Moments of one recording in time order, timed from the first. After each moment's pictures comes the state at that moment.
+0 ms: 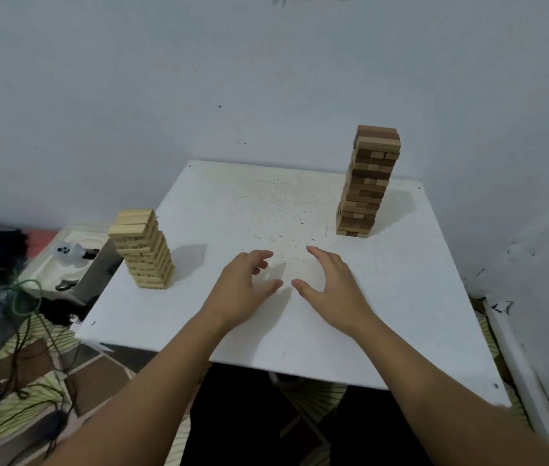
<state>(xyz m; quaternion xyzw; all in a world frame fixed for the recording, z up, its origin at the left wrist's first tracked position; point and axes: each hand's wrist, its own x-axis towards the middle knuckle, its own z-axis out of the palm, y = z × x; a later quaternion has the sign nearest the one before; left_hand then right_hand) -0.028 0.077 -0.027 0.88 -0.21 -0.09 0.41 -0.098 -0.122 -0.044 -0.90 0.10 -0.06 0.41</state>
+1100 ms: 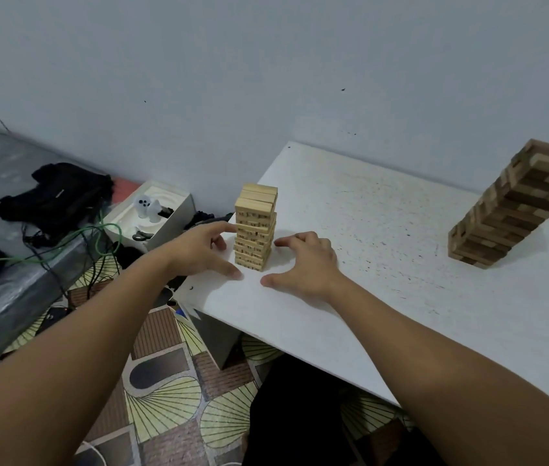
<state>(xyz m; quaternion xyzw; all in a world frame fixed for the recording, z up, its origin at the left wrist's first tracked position) 0.064 0.300 -0.006 0.91 -0.08 -0.23 0.34 0.020 0.060 -0.030 -0.96 -0.02 0.09 0.26</state>
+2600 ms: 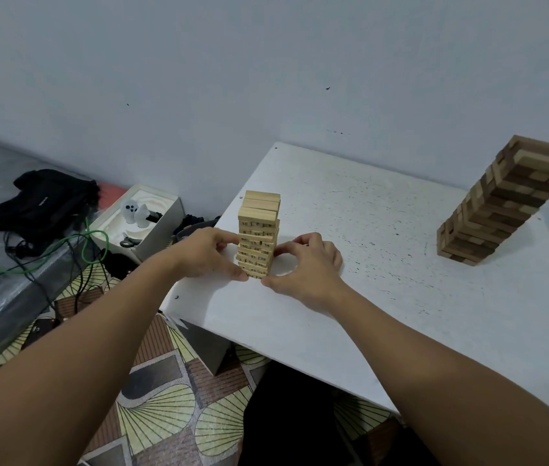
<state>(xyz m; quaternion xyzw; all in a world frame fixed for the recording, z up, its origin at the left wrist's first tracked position) 0.086 0.272 -0.027 0.89 -0.14 -0.24 0.36 0.013 0.041 -0.038 -0.95 0.02 0.03 0.31</state>
